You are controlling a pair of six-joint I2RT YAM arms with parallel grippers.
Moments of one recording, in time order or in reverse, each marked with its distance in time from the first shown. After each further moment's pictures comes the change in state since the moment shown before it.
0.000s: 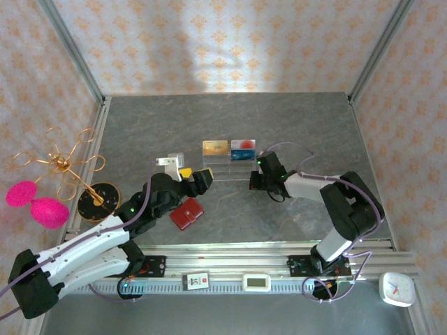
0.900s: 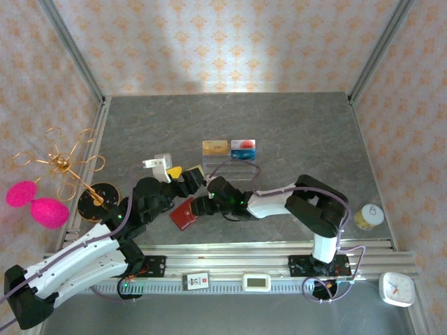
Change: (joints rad) left arm 0.006 -0.151 0.001 -0.082 -0.064 0.003; right arm 0.502 0.217 0.130 0.315 -0.083 0.190
